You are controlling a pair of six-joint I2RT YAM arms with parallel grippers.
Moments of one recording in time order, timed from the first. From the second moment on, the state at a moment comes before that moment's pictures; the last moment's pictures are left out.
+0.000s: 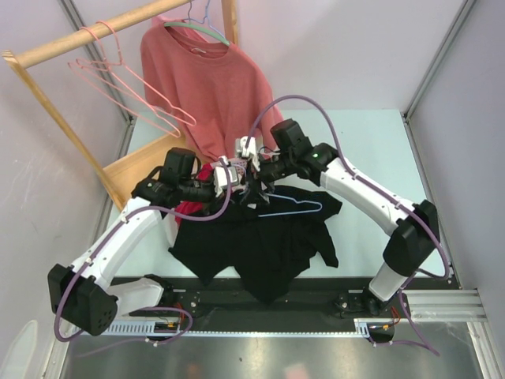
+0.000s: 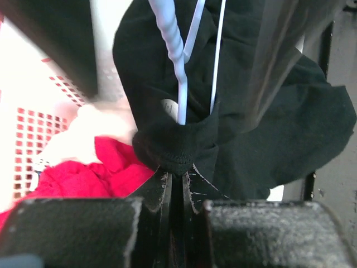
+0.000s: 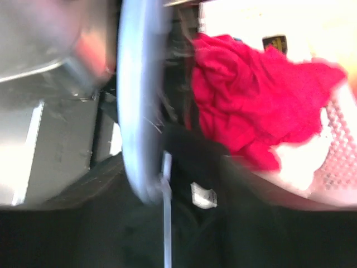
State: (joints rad) left arm -0.42 1.17 1.04 -0.64 0.74 0.66; right arm 0.73 1.67 1.57 -0.57 -0.82 -0.47
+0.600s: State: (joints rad) left arm -0.39 1.12 1.02 -0.65 0.88 0.64; right arm 0.38 1.43 1.34 -0.63 -0.68 -0.14
